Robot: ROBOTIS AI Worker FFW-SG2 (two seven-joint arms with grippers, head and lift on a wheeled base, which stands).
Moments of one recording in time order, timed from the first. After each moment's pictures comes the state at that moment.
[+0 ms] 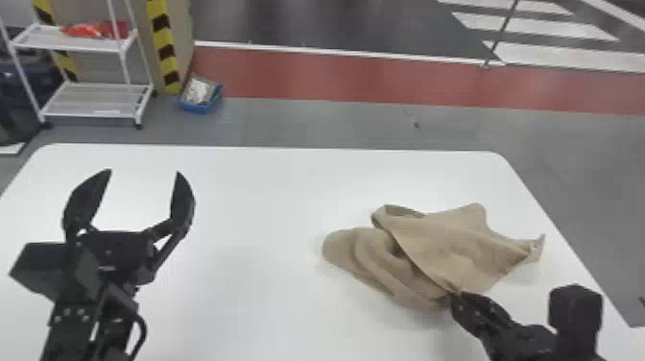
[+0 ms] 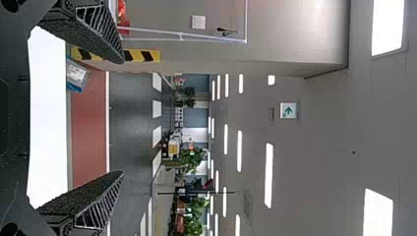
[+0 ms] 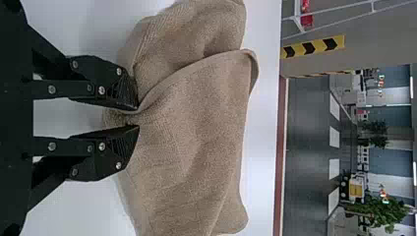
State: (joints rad) left arm 0.30 0.26 -0.22 -1.88 0.11 -0.24 0.27; right arm 0.62 -0.05 -0.33 -2.22 -0.01 0.57 0.47
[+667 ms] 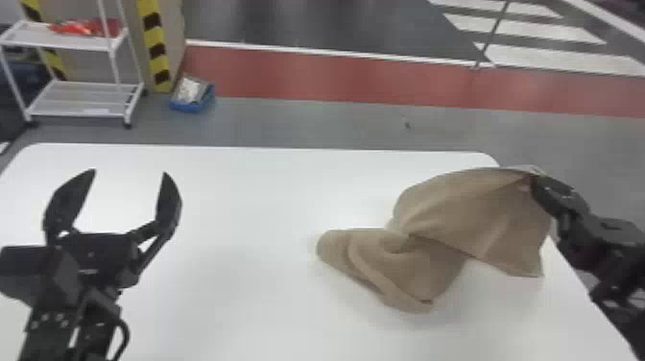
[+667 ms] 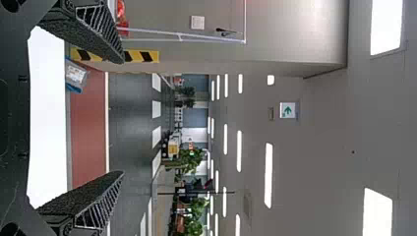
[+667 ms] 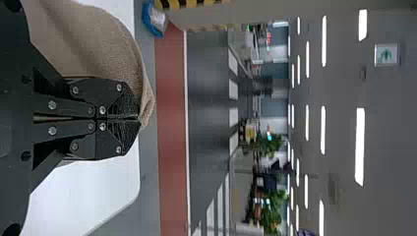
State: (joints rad) left arm 0.31 0.27 -0.22 -1.89 0.11 -0.24 0.27; right arm 0.30 -0.08 -0.57 -2.25 -0.21 0.59 0.33
